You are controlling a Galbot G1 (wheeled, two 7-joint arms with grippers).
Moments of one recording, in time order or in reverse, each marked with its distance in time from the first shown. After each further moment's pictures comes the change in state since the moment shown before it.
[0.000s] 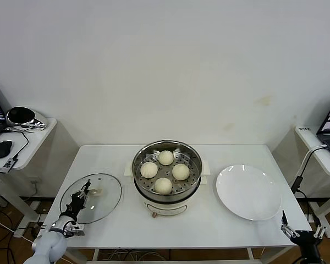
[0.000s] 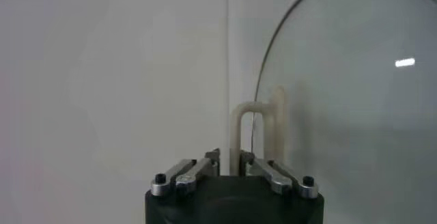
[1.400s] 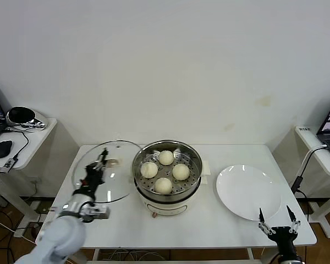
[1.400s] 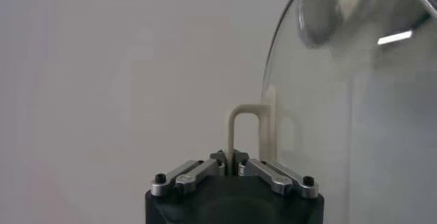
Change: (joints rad) left arm 0.028 0.176 0.227 -0.780 -0.176 0.586 0.325; right arm 0.036 0.066 -0.109 0.017 -0.169 0.030 0.010
